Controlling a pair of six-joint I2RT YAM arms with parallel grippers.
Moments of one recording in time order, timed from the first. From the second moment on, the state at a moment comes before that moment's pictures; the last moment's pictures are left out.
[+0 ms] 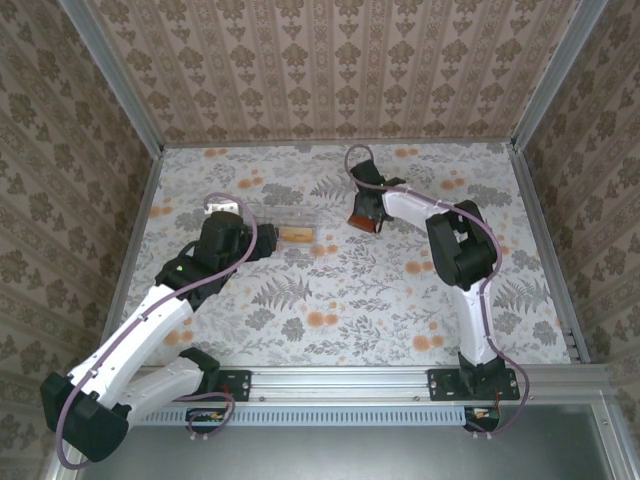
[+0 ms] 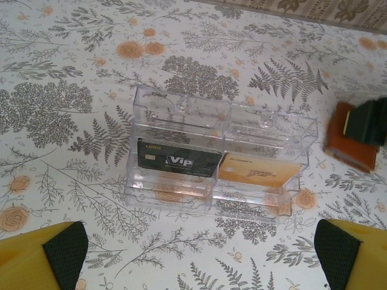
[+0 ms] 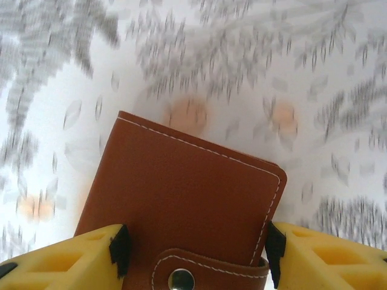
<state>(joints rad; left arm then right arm) -0.58 0.95 0.84 -0.55 -0.28 -0.48 0.44 2.13 1.53 -0.50 0.28 0.55</state>
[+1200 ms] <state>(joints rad) -0.78 0.83 0.60 -0.44 -0.37 -0.62 0.91 1.69 1.00 -0.65 0.49 0.55</state>
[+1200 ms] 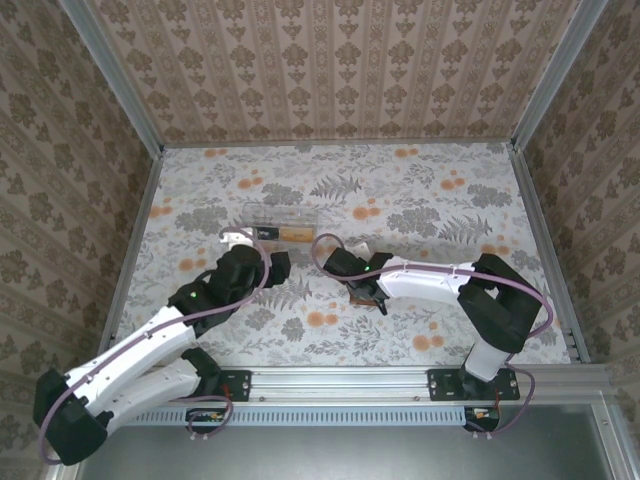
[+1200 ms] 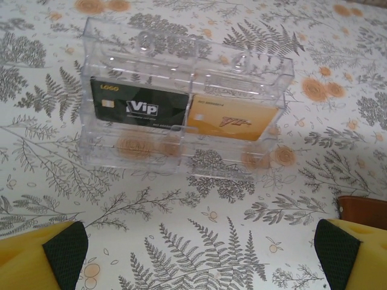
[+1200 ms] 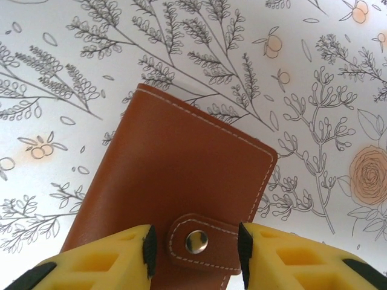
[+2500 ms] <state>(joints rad) -0.83 1.22 0.43 0.12 0.12 -0.87 0.91 1.58 0.99 -0.60 0.33 0.57</state>
